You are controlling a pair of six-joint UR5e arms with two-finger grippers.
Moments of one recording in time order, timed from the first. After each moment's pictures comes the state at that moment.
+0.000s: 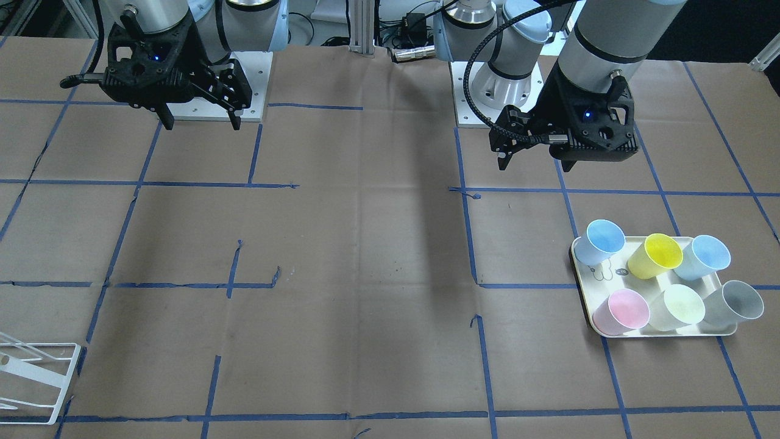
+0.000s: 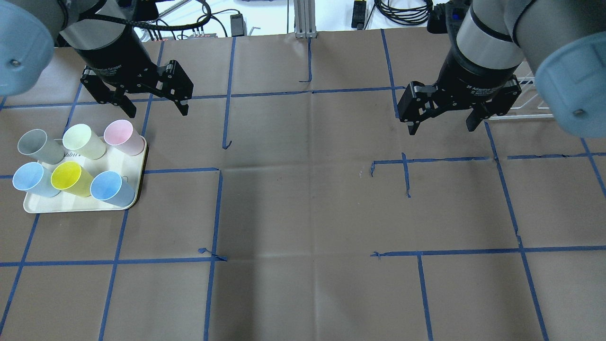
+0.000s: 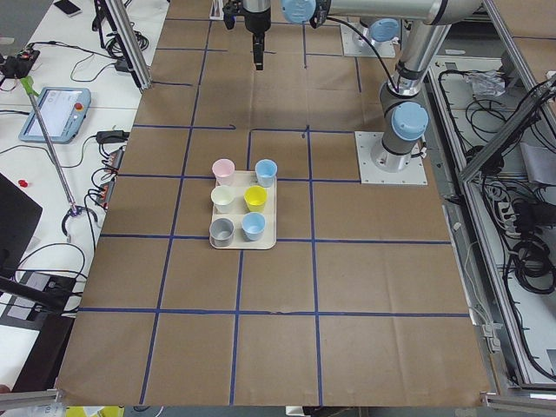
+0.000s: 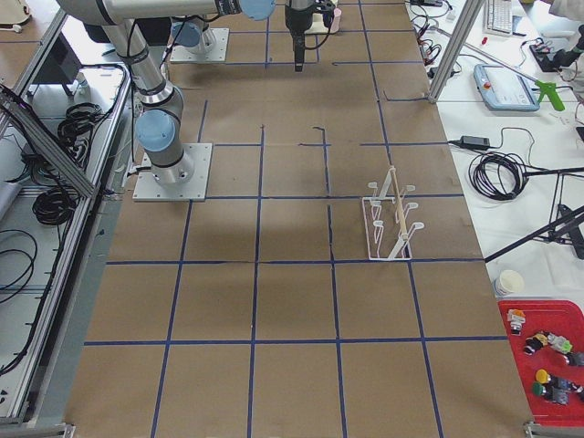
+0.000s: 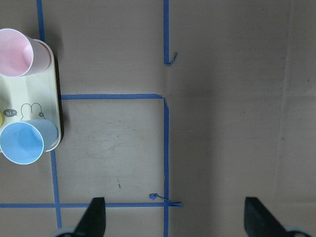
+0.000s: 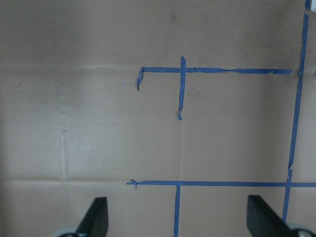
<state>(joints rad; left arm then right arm) -1.56 -1.61 -1.51 -1.62 1.56 0.02 1.63 -1.66 1.63 -1.55 -1.57 0.04</state>
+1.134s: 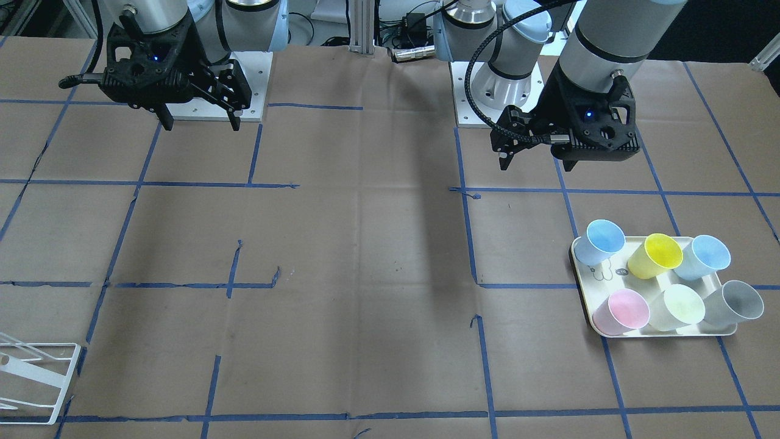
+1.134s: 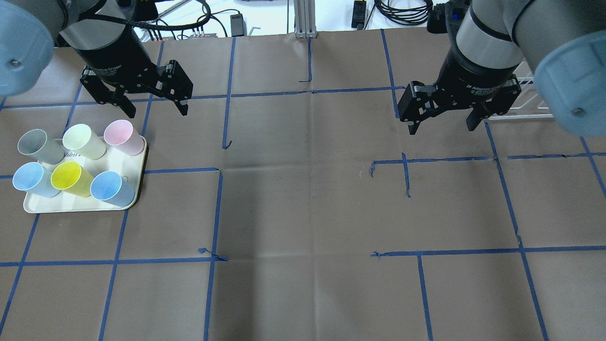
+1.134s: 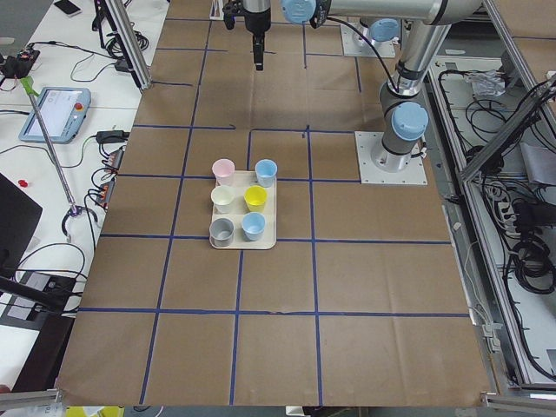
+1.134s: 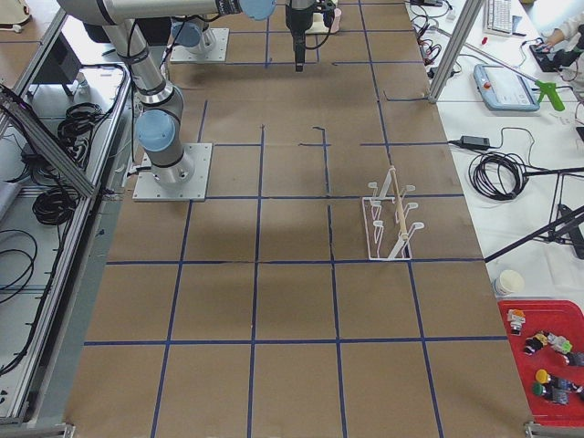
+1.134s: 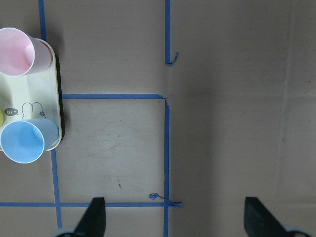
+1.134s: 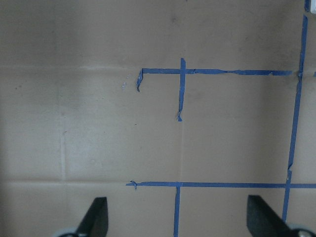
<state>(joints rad) -1.55 -1.61 -1.52 -1.62 1.57 0.02 1.63 -1.66 1.63 -1.55 -1.57 0.04</state>
